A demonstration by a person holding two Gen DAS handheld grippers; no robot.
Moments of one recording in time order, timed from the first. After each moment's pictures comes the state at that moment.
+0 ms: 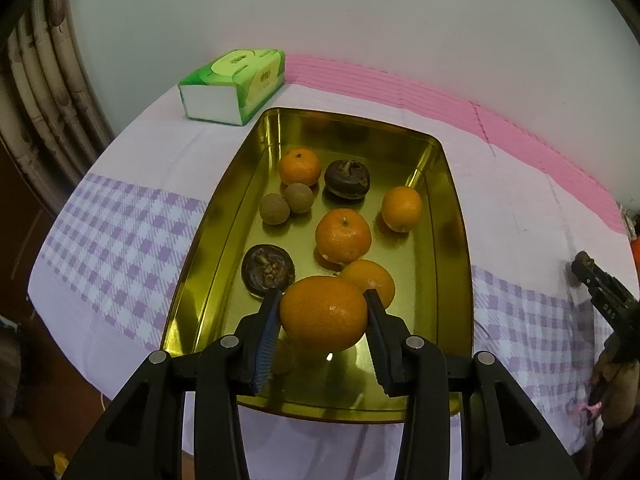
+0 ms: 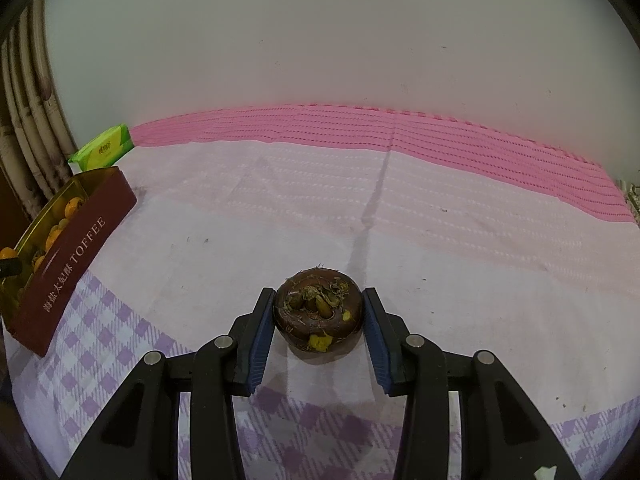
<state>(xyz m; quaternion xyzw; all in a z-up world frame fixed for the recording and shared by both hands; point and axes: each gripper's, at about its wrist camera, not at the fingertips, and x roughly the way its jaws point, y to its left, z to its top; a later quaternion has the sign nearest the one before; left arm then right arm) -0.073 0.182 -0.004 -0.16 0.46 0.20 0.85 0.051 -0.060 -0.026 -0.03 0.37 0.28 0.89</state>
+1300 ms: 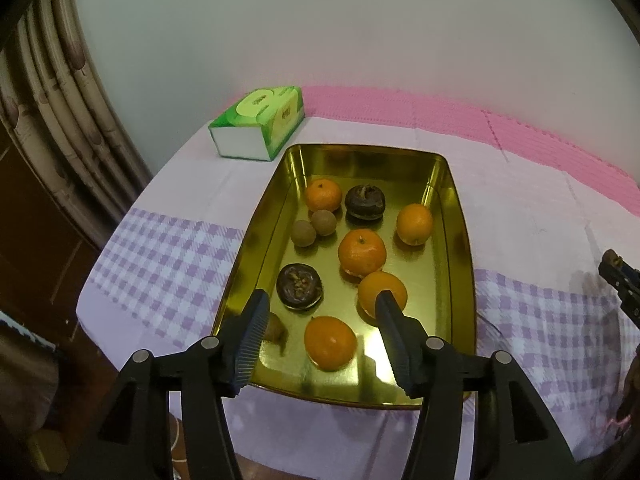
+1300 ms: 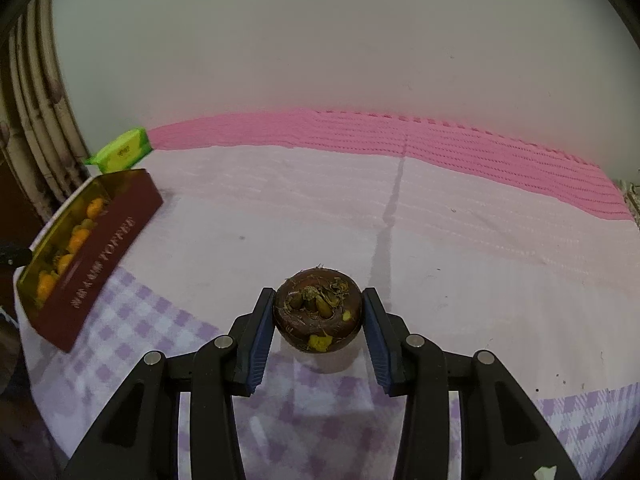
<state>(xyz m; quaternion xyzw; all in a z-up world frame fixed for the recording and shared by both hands) -0.085 0.159 0.023 -0.09 0.44 0.25 0.86 0.027 -0.057 -0.009 -0.03 0.36 0.30 0.88</state>
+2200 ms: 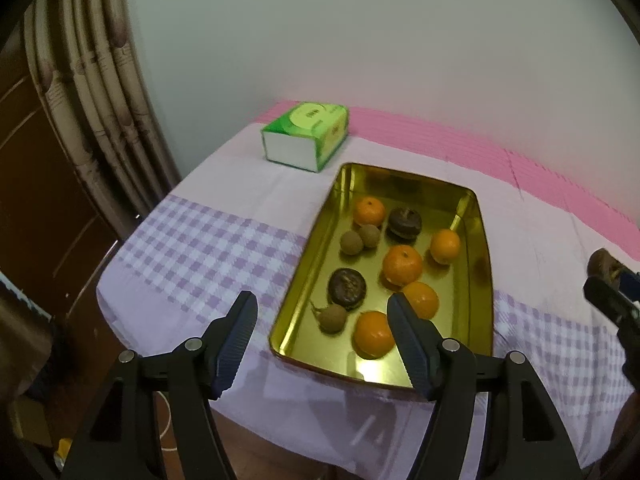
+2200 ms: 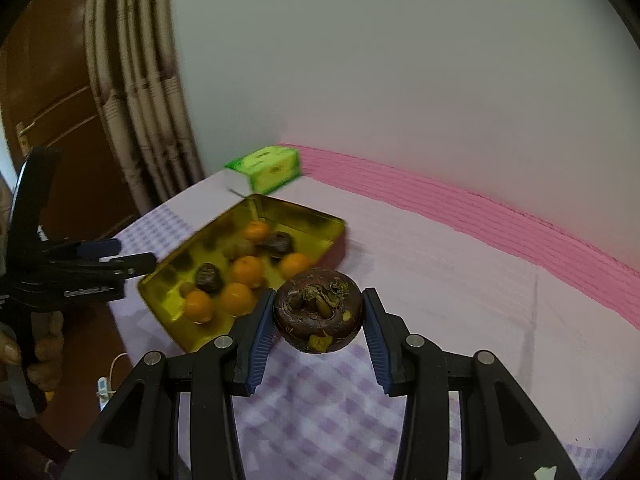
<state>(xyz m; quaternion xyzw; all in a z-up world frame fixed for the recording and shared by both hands) -0.130 0.184 0.044 -0.13 0.40 0.30 0.86 -0.072 0.054 0.093 -0.08 0.29 0.45 0.84</state>
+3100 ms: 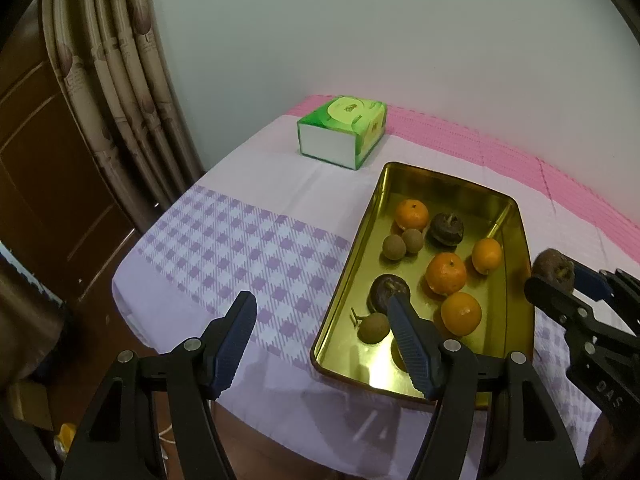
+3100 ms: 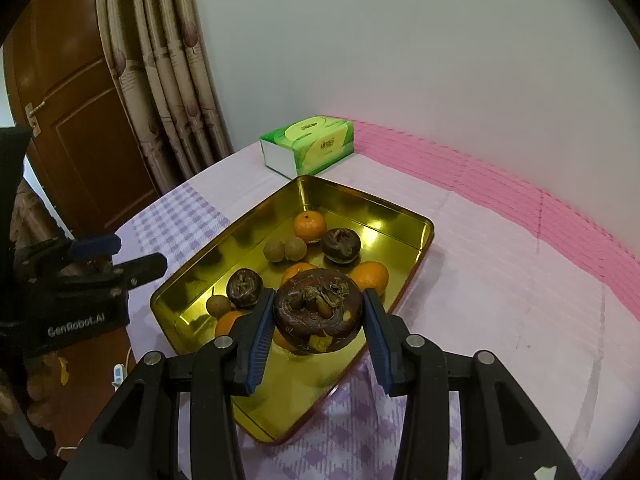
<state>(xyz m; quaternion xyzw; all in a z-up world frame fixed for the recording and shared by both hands) -0.135 0.210 0.034 -0.14 0.40 0.33 0.84 -0.065 0.147 0.073 -0.11 0.33 0.49 0.80</state>
